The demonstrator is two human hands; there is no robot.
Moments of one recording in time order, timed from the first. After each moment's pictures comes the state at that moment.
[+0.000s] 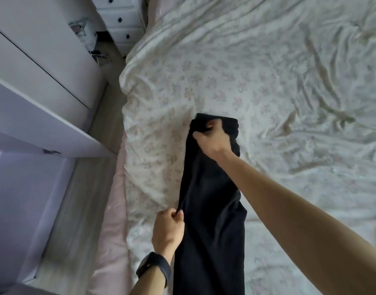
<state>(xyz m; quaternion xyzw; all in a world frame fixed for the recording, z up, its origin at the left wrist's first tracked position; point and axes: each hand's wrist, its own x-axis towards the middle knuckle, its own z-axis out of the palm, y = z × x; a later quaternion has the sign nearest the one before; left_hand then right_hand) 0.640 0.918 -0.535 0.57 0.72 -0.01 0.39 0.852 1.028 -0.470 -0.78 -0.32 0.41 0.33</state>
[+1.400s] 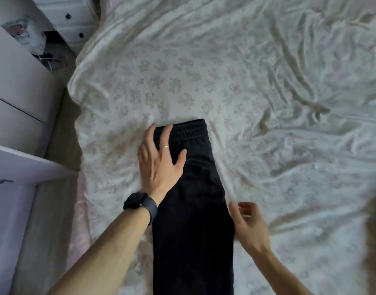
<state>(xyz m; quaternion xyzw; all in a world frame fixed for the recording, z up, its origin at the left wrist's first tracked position) 0.767 1.076 -0.540 0.86 0.46 0.23 0.07 0.876 0.850 -0.552 -0.84 -0.08 0.39 0.37</state>
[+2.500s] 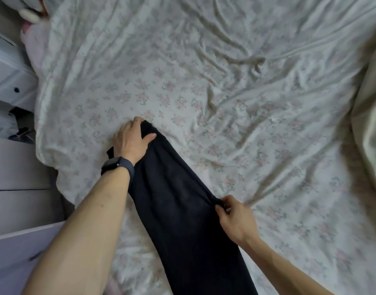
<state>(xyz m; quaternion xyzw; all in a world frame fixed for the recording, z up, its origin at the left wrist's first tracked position) 0.885 1.143 -0.506 0.92 0.36 -0.11 0.06 0.859 0.812 -0.589 -0.83 -0.08 0.41 0.36</state>
